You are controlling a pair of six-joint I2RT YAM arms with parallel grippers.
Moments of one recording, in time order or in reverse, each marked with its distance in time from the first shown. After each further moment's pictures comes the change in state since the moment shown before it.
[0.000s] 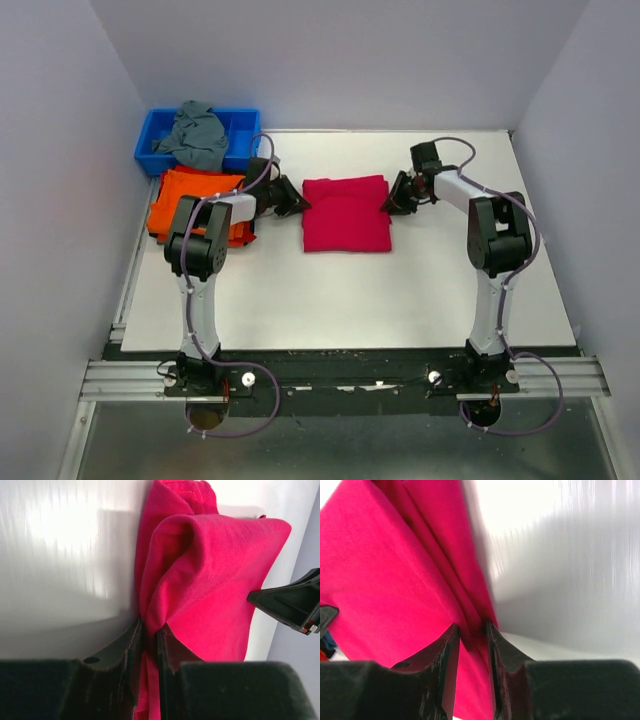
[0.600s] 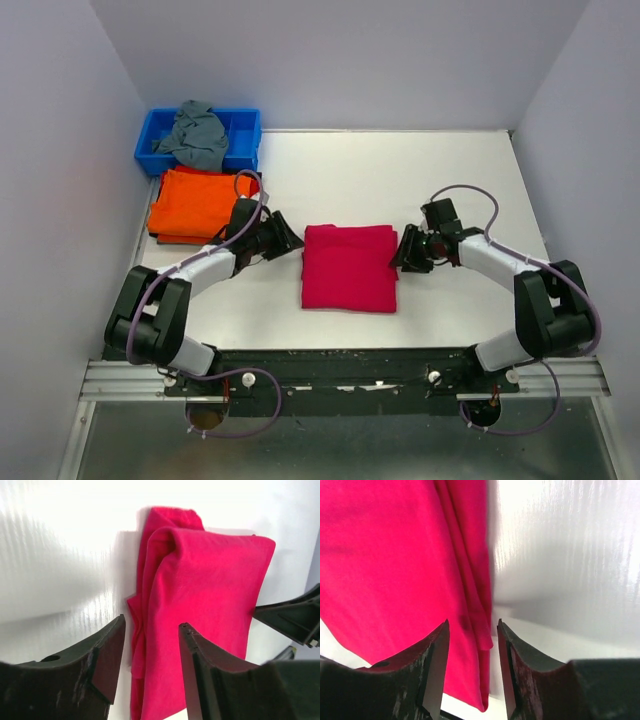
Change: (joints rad) left arm -0.122 -0.706 -0.735 0.039 -0.174 0.008; right arm 0.093 -0.670 -0.838 0.159 0.007 -0.029
